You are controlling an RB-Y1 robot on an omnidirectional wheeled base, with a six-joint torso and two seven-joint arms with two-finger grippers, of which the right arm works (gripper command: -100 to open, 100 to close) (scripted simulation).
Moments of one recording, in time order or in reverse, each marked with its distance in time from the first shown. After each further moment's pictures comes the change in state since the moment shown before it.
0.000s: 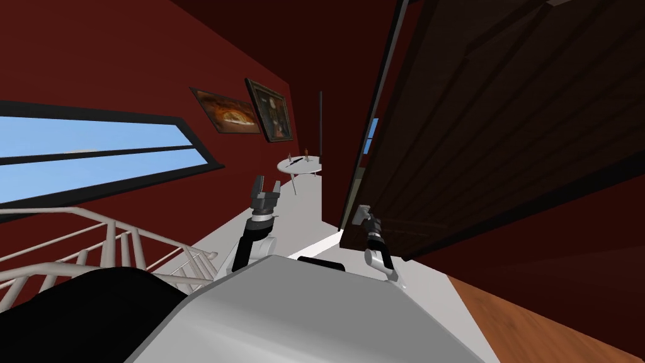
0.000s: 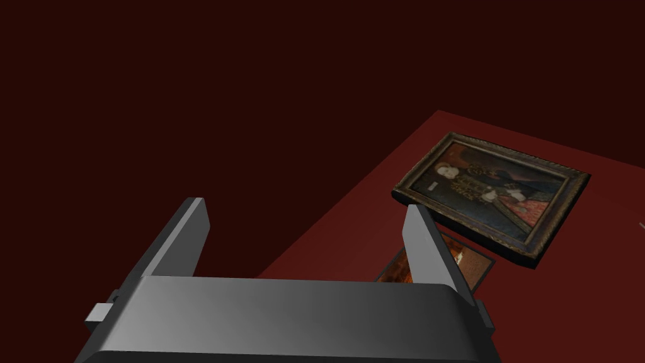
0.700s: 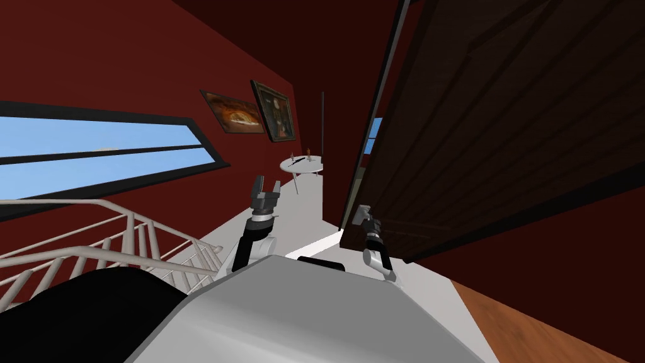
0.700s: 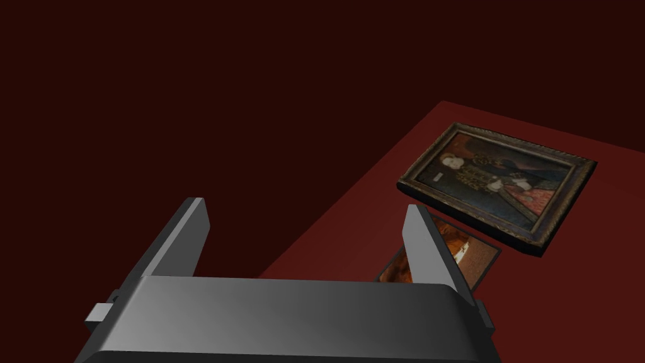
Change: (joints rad) arm 0.001 0.012 0.017 0.008 -0.076 -0.012 -0.086
